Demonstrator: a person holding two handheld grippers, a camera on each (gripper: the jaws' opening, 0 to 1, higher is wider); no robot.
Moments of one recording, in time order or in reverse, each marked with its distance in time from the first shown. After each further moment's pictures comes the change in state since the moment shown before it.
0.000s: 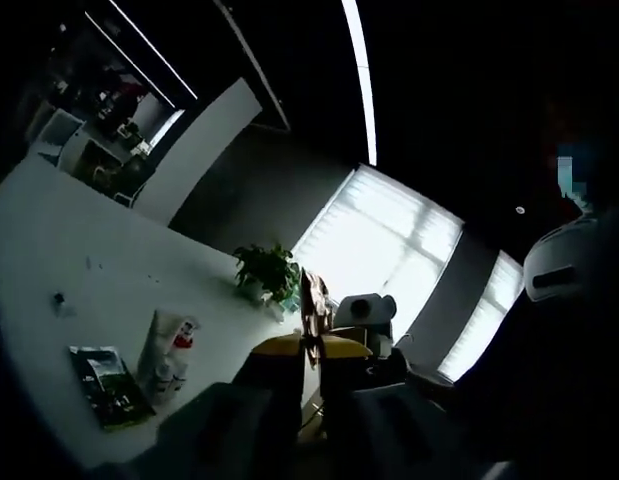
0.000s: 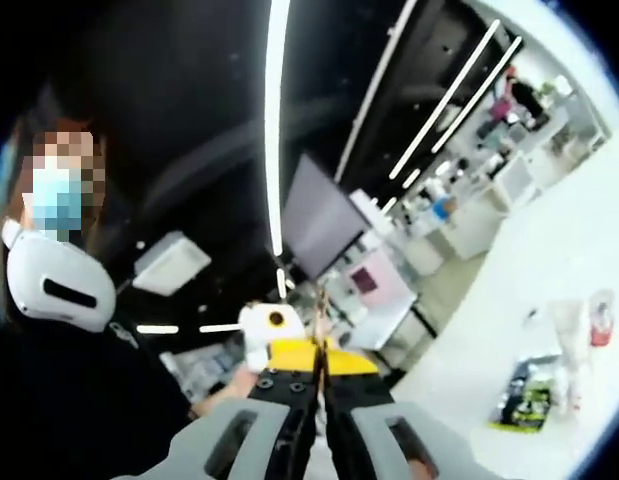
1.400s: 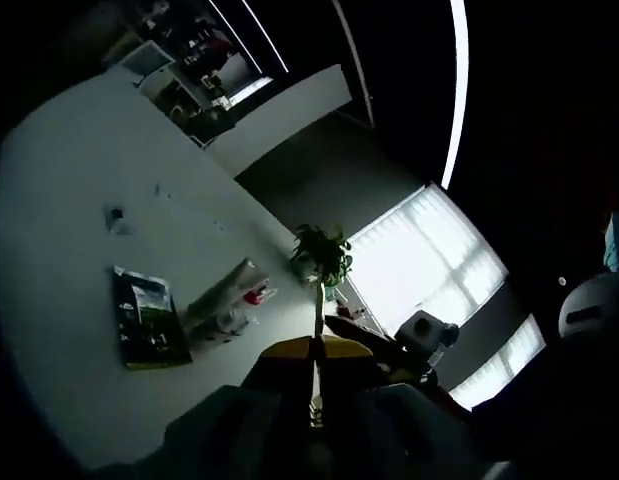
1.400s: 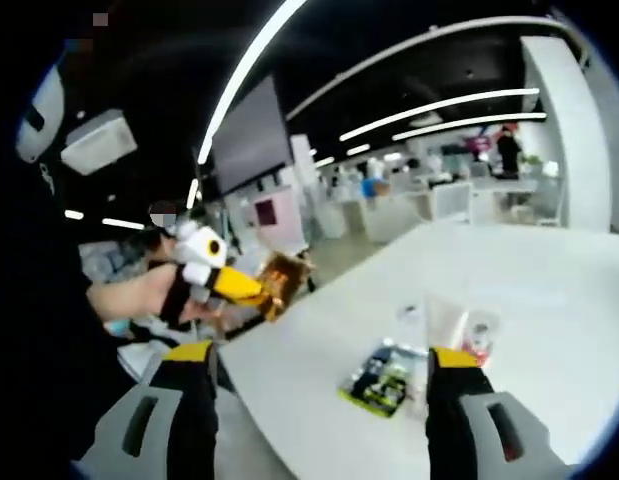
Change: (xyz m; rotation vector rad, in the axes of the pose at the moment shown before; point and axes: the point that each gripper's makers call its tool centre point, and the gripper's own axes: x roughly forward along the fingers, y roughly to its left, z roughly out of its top) left arm -0.021 0.097 -0.037 -0.326 0.046 0.234; right arm -0.051 -0.104 -0.037 -0.398 0.273 -0.453
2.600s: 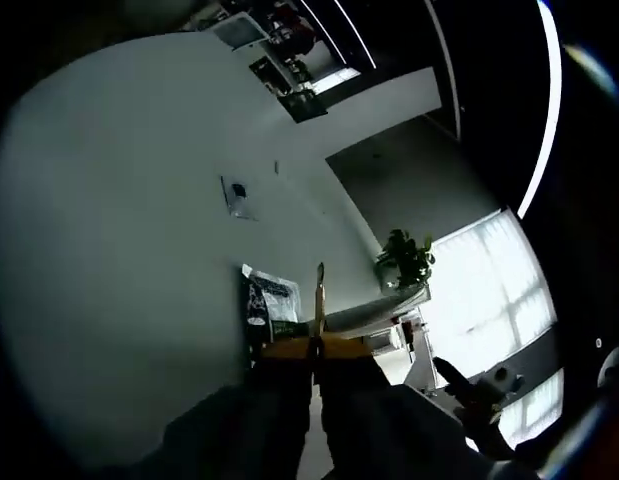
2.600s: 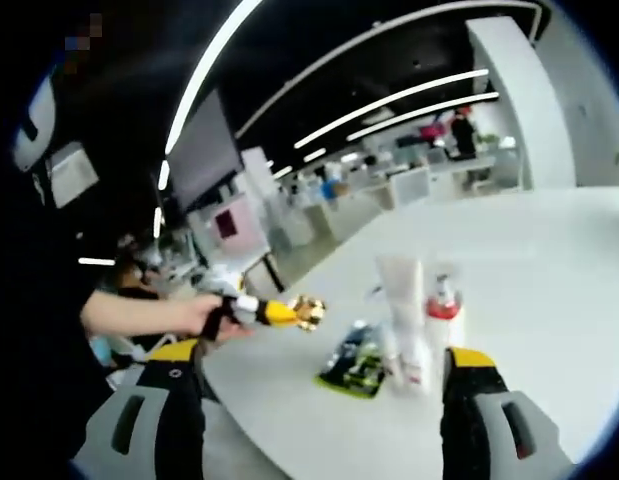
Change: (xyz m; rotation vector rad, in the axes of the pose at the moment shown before) left arm 0.013 0.196 0.019 -0.211 0.042 0.280; right arm 0.001 -0.036 -0.039 0.165 -0.035 -0.127
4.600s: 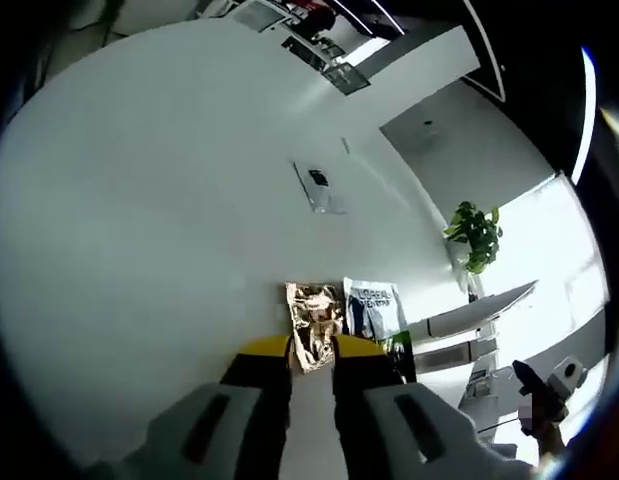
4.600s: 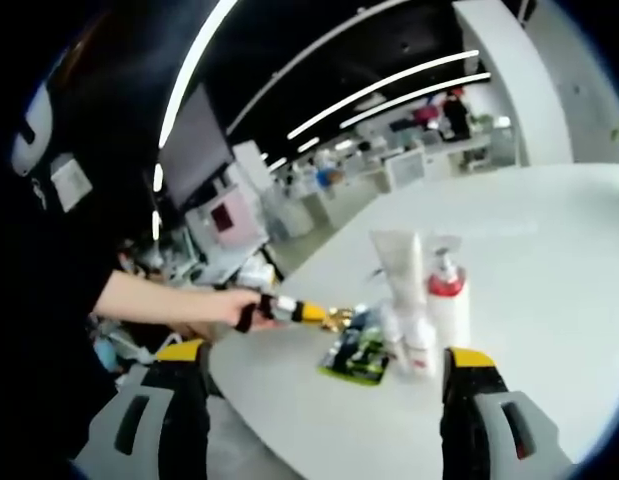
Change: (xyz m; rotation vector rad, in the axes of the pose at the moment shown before) left arm 0.034 0.074 0.013 0.121 0.088 0.278; right arm 0.005 -0.003 -0.012 0.056 0.044 0.005
